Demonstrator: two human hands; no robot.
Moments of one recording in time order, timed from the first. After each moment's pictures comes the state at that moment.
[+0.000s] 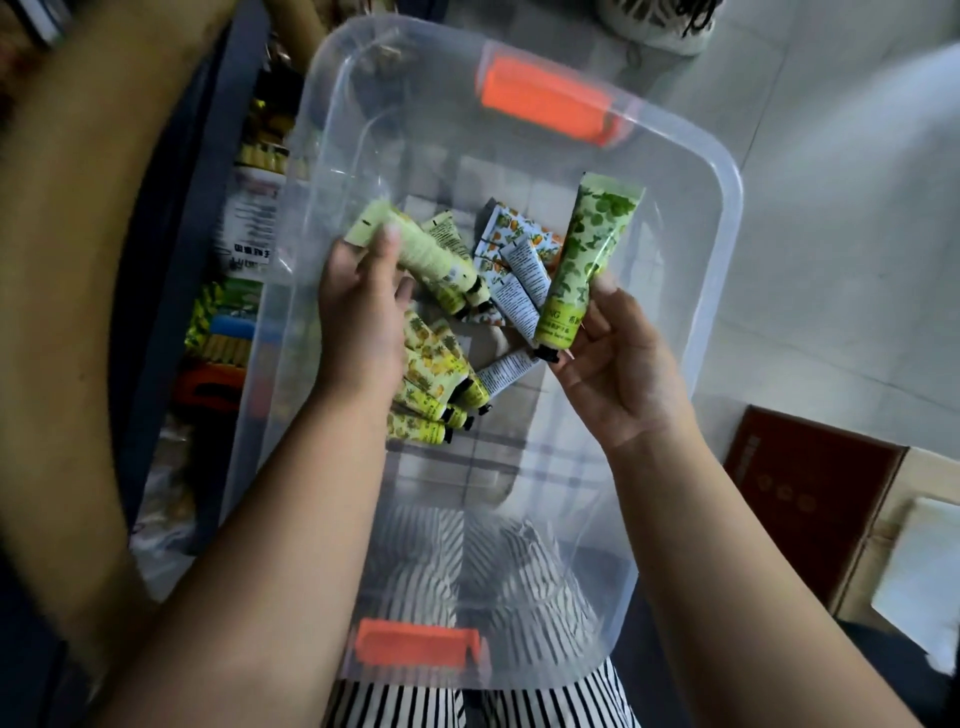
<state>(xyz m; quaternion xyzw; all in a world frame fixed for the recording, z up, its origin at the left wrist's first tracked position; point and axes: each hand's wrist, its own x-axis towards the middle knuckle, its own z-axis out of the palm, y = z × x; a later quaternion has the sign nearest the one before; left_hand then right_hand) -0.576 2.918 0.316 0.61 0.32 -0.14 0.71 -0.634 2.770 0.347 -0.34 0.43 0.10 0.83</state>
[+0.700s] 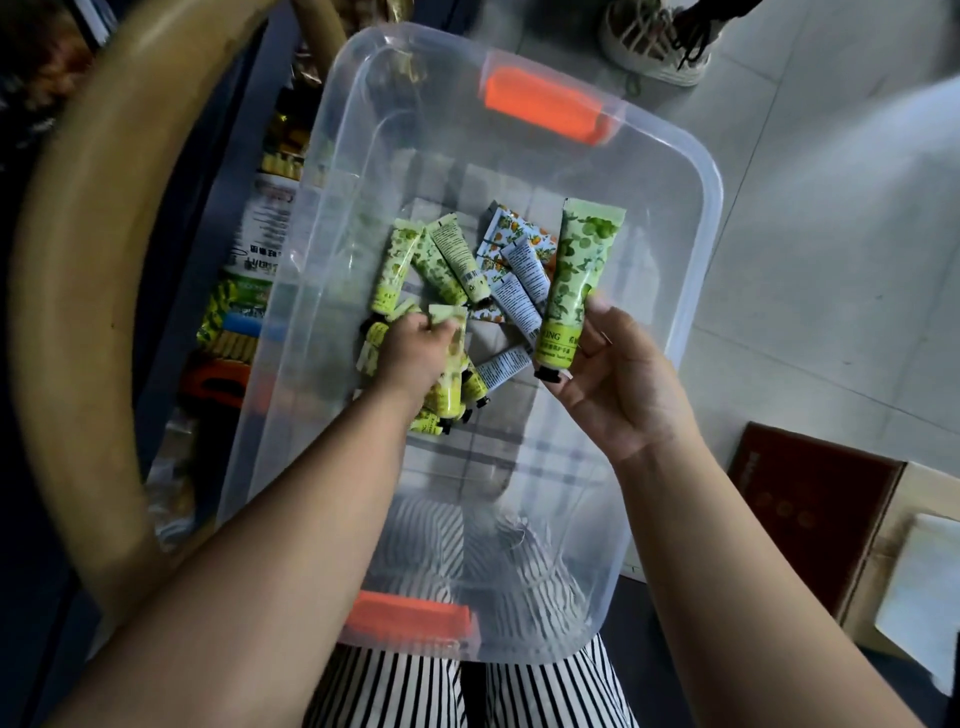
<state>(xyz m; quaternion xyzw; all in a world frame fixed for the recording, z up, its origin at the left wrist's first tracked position) -0.616 2.909 0.287 0.75 0.29 -0.35 0.49 -0.655 2.766 0.365 -0.32 0.40 0.15 0.85</state>
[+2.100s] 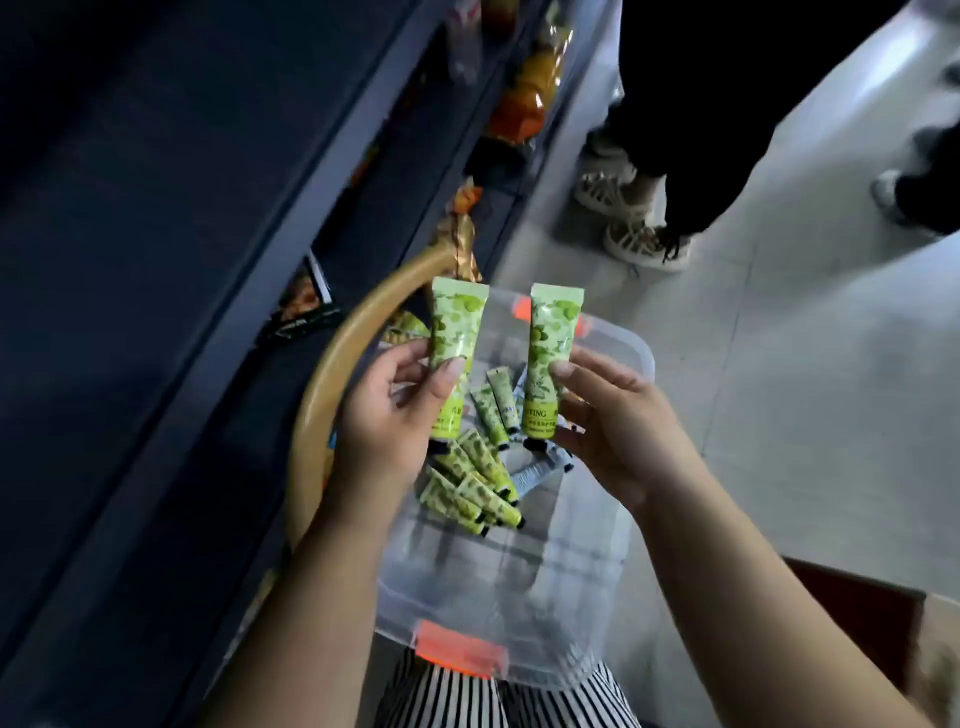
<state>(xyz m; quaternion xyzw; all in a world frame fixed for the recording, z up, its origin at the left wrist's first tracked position) -0.619 2.950 0.527 0.74 0.15 -0.06 0.65 -0.631 2.785 0.525 -0.49 0.25 0.18 0.82</state>
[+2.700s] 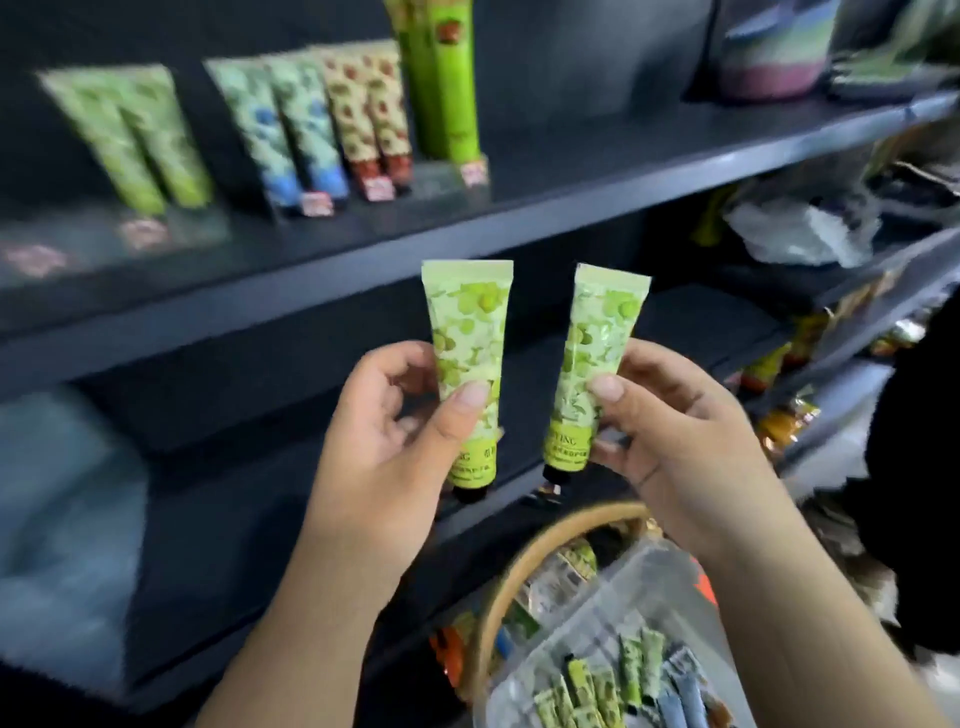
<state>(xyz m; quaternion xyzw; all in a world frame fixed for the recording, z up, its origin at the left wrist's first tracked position) -0.760 3.034 0.793 0.68 0.09 0.32 0.65 -0.662 2.896 0.789 -0.50 -0.23 0.21 0.81</state>
